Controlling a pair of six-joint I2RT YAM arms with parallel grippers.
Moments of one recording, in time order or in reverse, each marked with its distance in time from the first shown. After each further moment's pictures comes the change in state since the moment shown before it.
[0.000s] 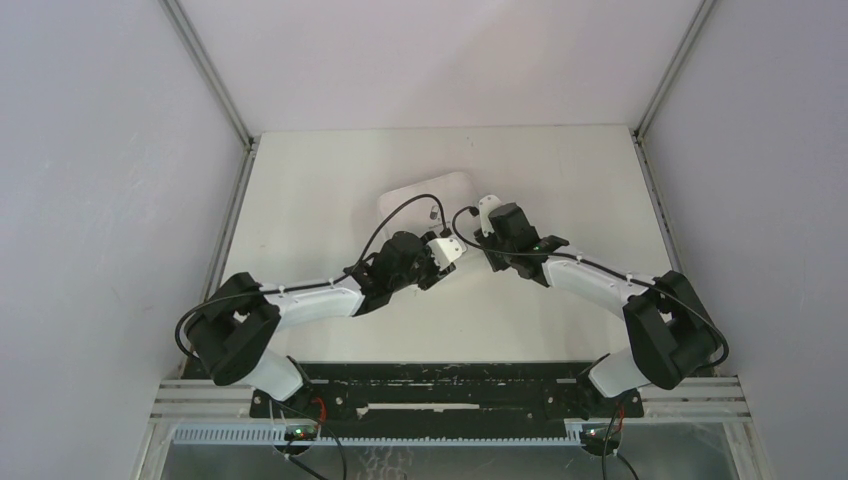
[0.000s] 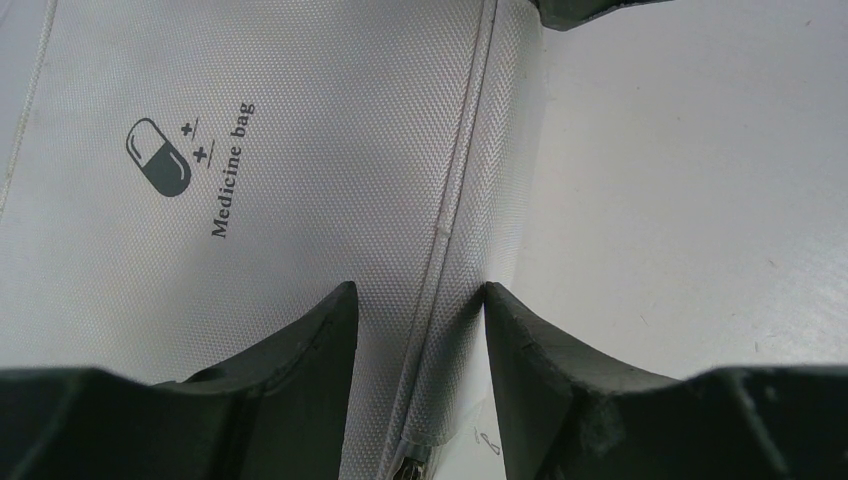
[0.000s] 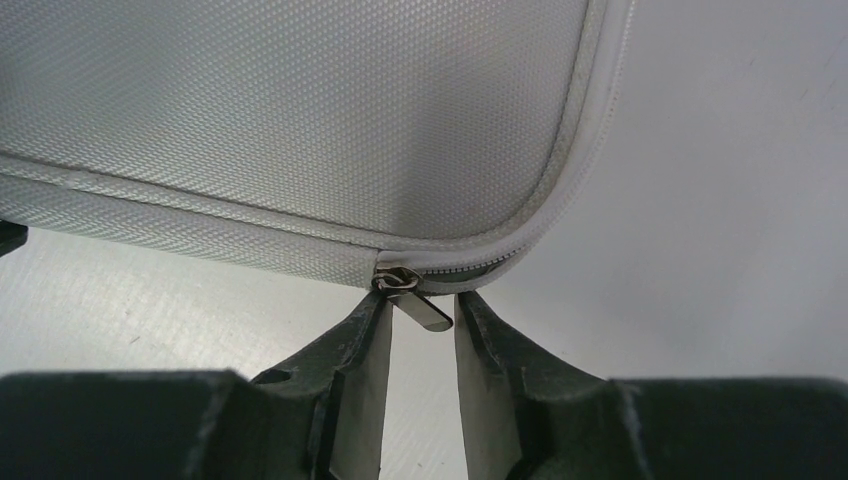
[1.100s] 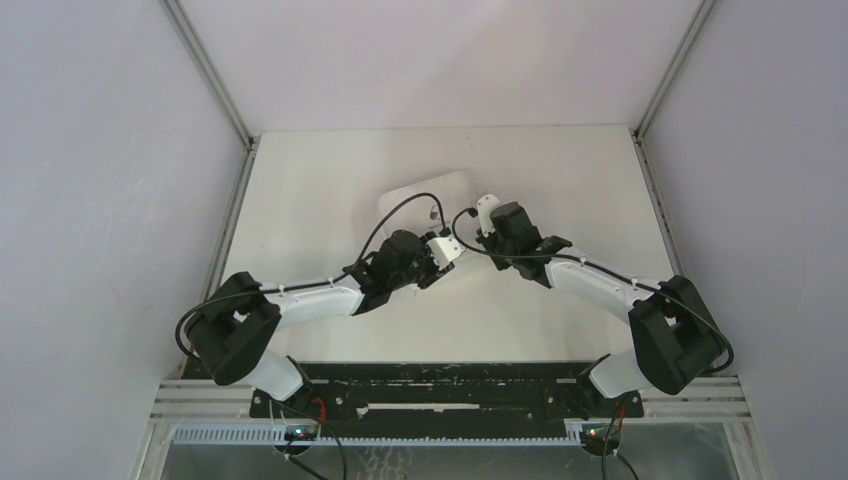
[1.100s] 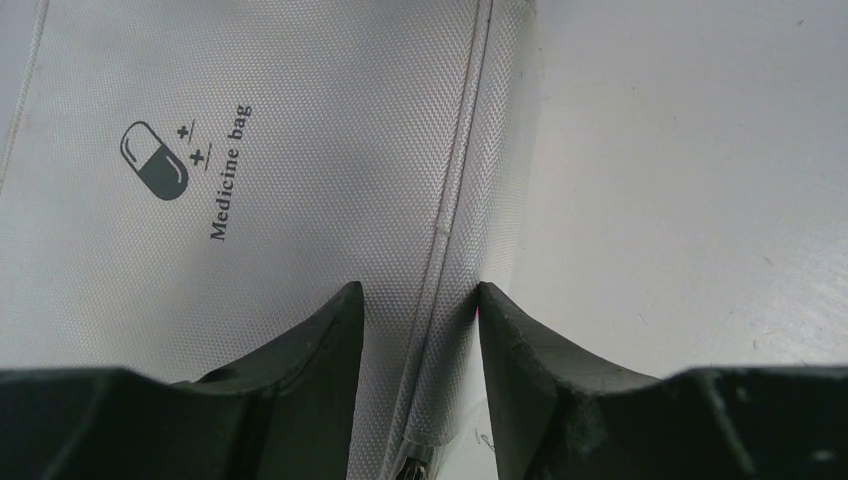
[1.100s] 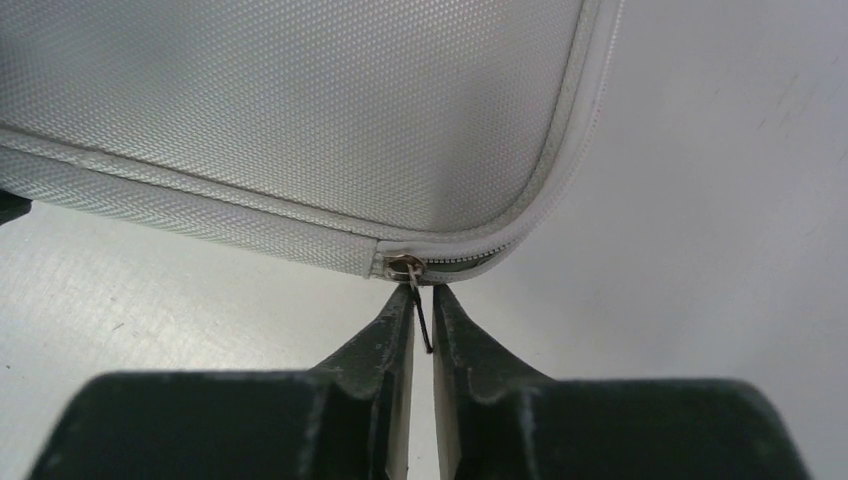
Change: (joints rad) left arm 0.009 0.002 0.000 0.000 0.027 0.002; right arm 0.003 -0.028 0.000 -0.004 0.009 -0.071
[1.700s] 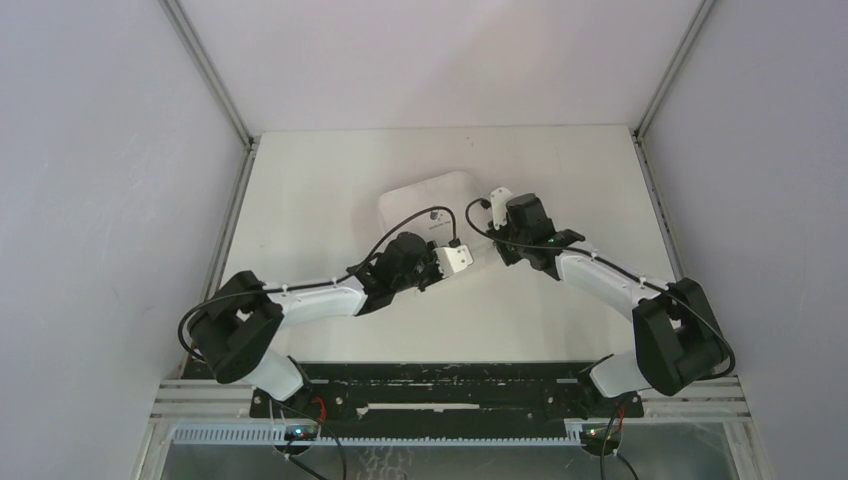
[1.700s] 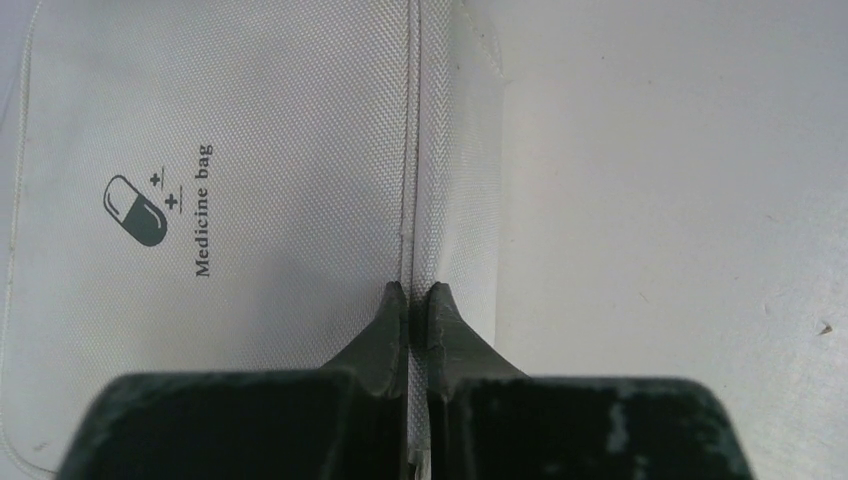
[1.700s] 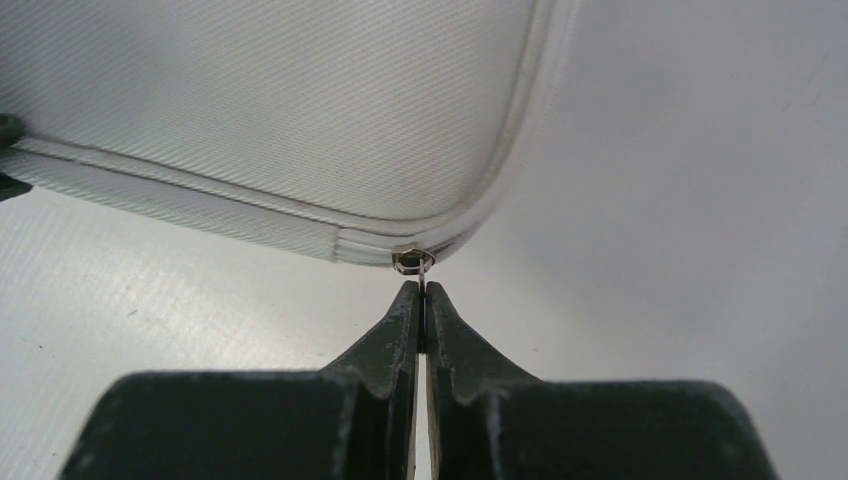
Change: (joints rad) left arm -0.016 0.015 0.011 -0.027 0.015 0.129; right arm -0.107 -0.013 0.012 -0.031 -0.137 0.005
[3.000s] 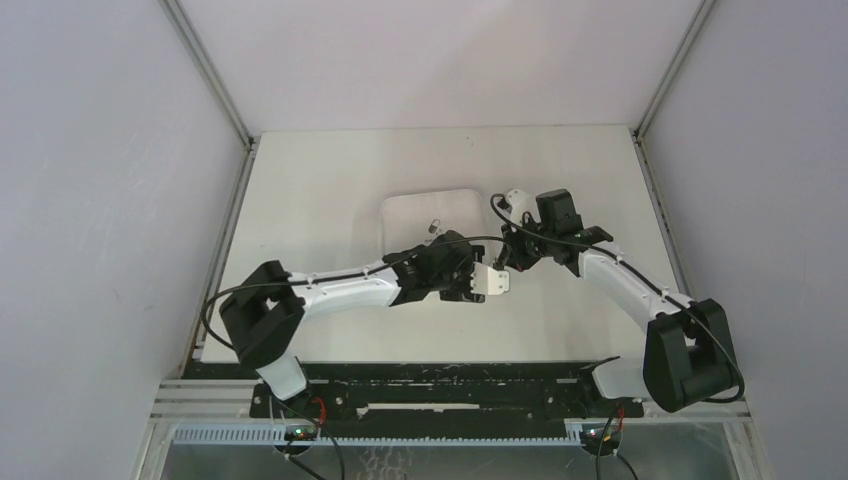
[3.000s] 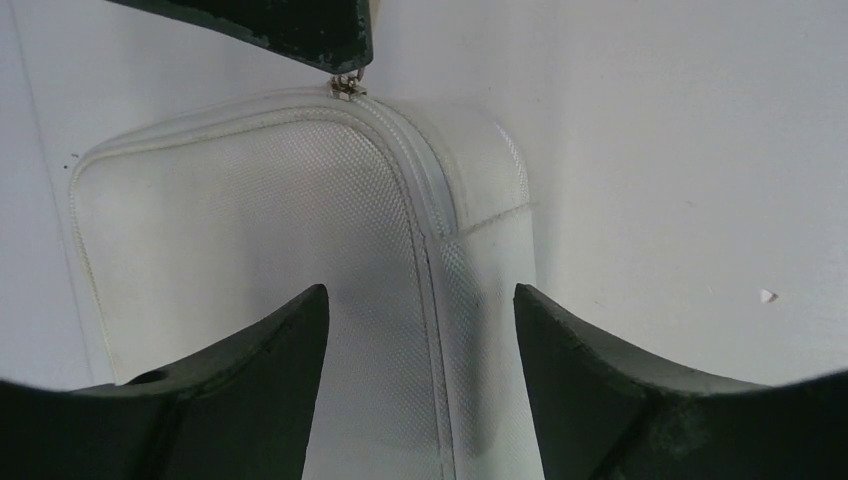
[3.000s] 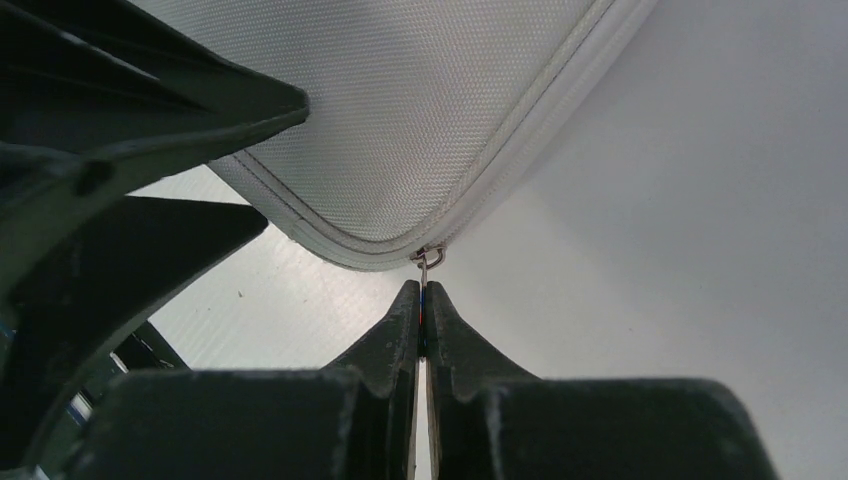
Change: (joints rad) left arm -0.155 0.123 0.306 -0.374 -0.025 0.278; right arm -0.158 -0.092 -0.002 -0.153 -0.462 -0.043
